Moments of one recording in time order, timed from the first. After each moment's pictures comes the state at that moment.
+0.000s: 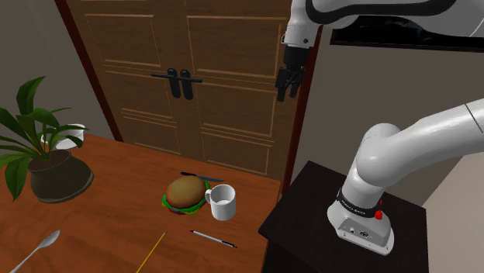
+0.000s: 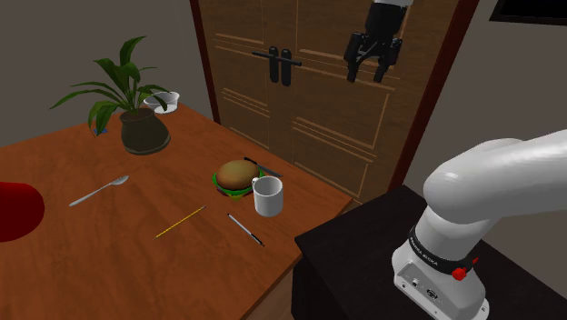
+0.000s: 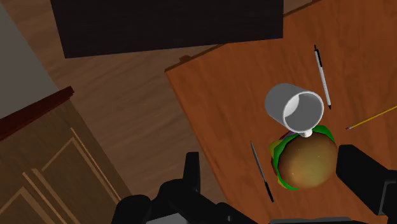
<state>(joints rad) 0.02 -0.79 -0.05 -2.38 0.12 1.60 0.01</state>
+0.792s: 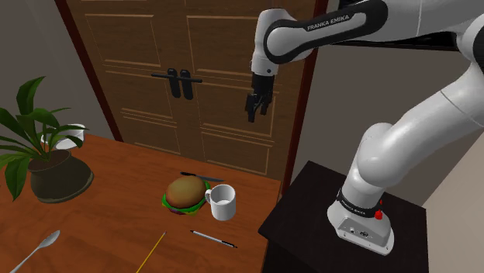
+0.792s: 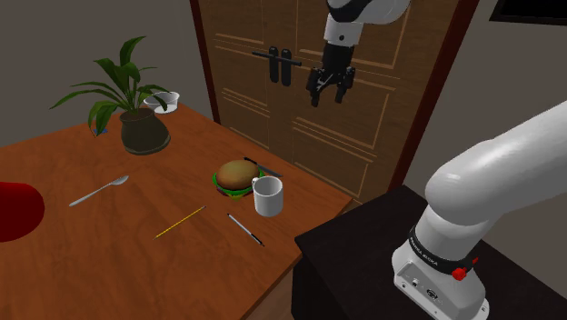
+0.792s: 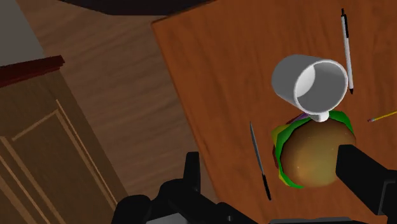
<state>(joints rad) 0.07 -0.52 0.02 -2.42 0.13 1.94 -0.01</state>
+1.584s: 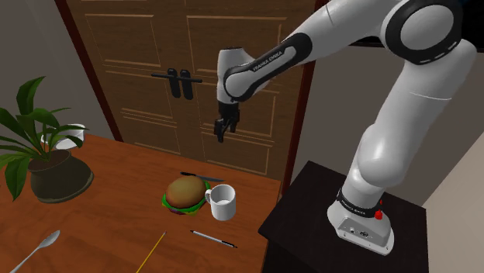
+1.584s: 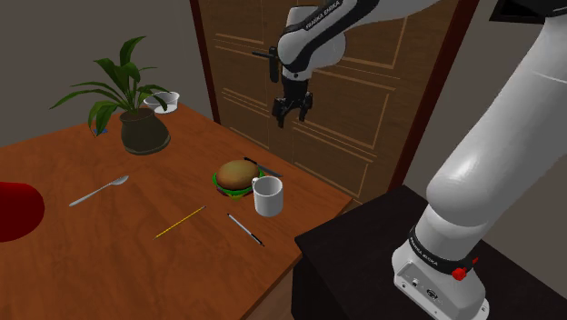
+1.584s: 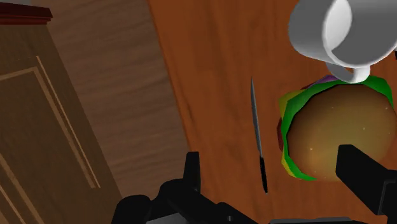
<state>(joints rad) 0.11 -0.08 0.10 -2.27 0.07 2.26 0.01</state>
